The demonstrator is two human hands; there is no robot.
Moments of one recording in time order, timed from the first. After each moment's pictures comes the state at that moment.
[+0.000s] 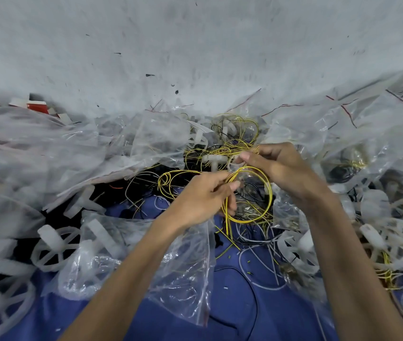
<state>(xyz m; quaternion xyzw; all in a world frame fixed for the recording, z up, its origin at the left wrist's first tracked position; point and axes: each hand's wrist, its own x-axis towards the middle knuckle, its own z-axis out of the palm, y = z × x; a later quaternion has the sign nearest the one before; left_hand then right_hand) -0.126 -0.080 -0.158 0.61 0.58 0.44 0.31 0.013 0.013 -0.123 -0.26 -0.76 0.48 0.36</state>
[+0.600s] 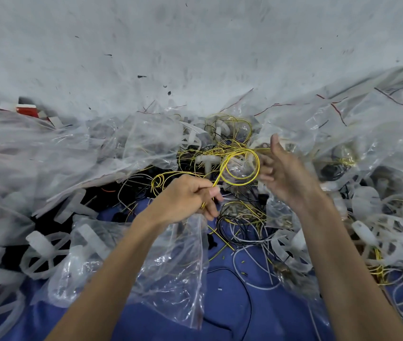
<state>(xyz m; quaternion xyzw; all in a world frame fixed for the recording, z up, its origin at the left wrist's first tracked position) -0.144 -0.082 -0.159 0.59 0.60 0.41 0.35 0.028 0.046 -0.148 -0.22 -0.47 0.75 0.40</state>
